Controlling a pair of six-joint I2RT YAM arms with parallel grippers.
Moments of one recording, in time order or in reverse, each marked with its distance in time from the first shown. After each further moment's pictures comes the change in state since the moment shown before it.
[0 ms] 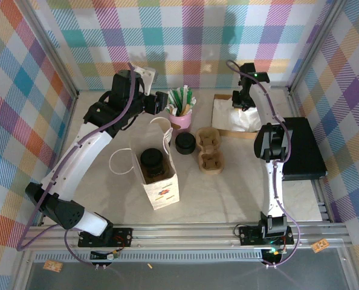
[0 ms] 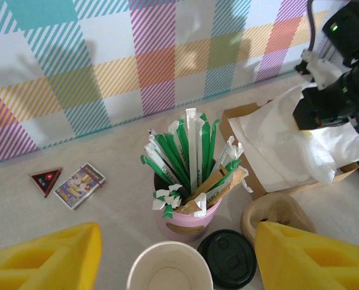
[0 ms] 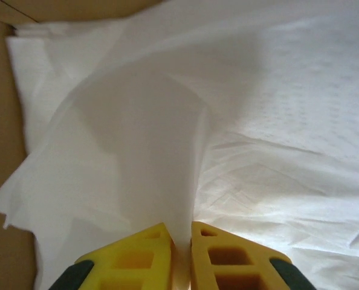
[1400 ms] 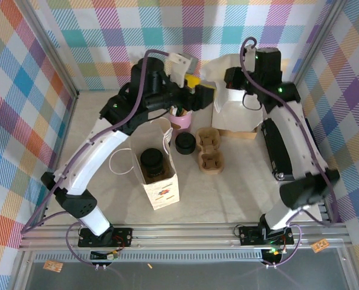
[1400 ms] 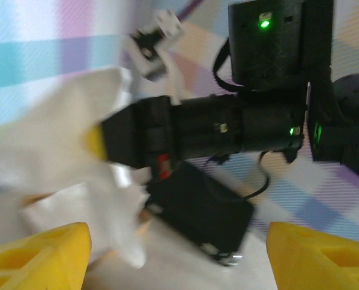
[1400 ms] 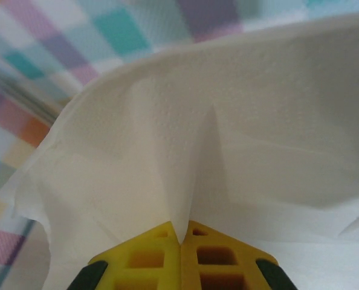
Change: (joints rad) left arm -0.248 0.169 0.341 0.144 0.408 -0.198; right arm 0.162 -0.893 -0.671 0.628 -0.275 0.125
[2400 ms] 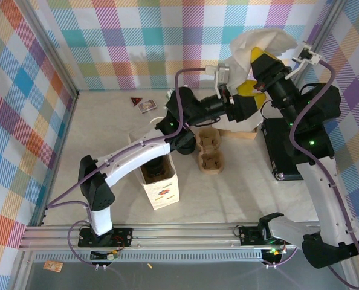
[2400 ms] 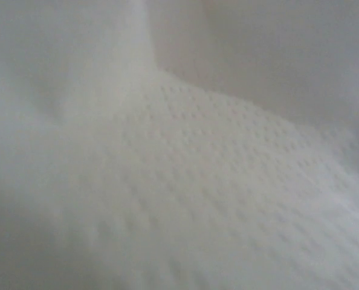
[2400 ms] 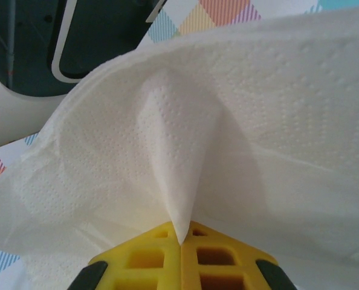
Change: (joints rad) left arm -0.178 0.171 -0.269 1.065 0.089 -0.403; right arm 0.027 -0.460 -0.341 0.650 -0.004 0.365
